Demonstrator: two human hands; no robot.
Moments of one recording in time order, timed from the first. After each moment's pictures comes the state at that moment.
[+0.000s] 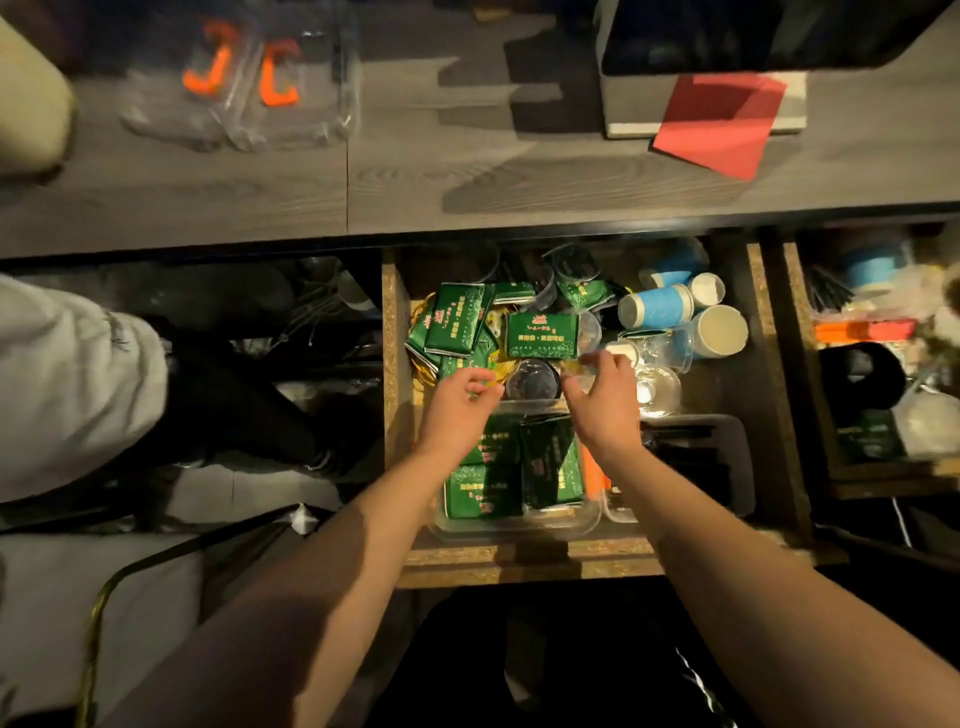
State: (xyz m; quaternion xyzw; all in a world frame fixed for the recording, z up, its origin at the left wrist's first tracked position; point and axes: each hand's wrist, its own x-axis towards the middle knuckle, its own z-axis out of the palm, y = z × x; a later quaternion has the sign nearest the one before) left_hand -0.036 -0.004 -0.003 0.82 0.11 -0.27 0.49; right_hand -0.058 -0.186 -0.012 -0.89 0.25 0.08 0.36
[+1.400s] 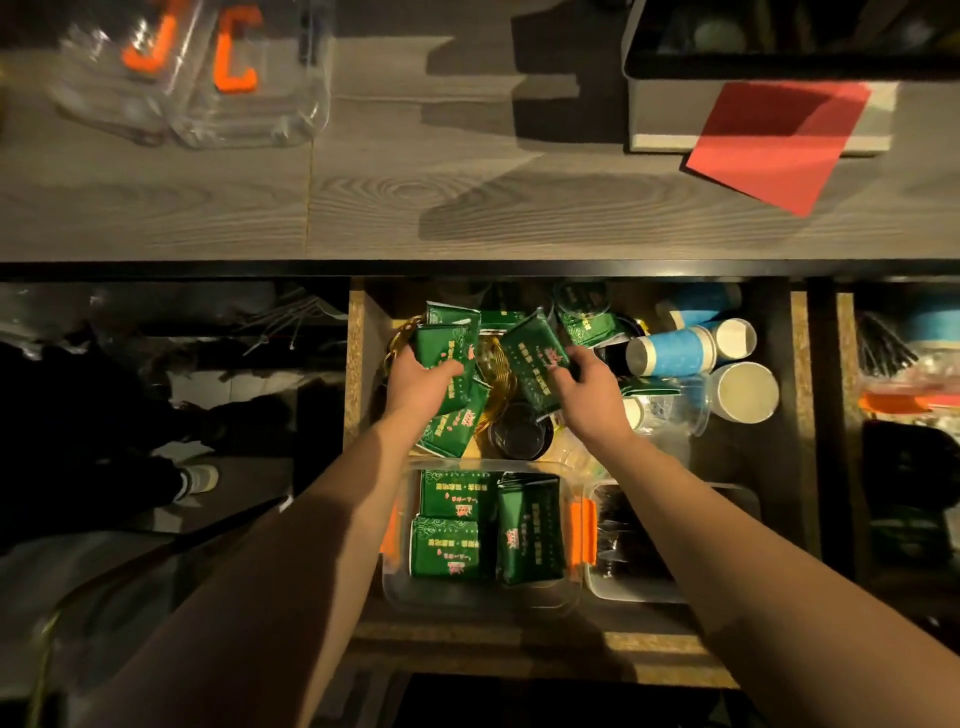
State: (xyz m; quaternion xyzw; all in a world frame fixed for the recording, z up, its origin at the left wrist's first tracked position) left_hand 0.076 -0.020 -0.074 0.78 0.33 -0.23 0.48; right_hand 0.042 -0.221 -0.065 -0.81 0.24 0.18 0.51
